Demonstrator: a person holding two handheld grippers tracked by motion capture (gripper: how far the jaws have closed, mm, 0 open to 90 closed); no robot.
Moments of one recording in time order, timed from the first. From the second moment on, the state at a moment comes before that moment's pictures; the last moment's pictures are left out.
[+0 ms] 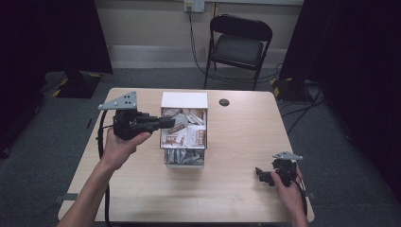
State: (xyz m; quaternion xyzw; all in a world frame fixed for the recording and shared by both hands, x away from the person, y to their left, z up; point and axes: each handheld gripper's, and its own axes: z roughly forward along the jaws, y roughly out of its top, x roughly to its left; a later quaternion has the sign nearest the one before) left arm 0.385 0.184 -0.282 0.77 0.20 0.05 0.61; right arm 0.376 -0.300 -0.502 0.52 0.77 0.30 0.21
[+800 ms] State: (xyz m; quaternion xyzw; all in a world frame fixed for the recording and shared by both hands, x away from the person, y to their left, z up) left arm 0.374 0.235 -0.267 0.74 0.23 0.08 0.63; right arm 0.376 -0.300 -0.502 0.52 0.77 0.30 0.21
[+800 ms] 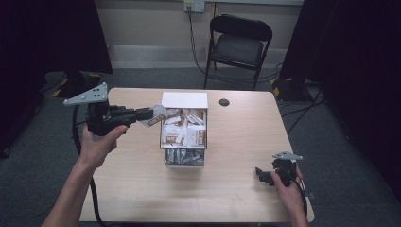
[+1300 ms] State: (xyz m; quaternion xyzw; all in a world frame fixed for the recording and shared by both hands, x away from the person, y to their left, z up) left arm 0.363 0.255 -0.270 0.74 0.25 0.11 0.62; right arm 0.376 -0.300 -0.502 0.52 0.77 0.30 0.21
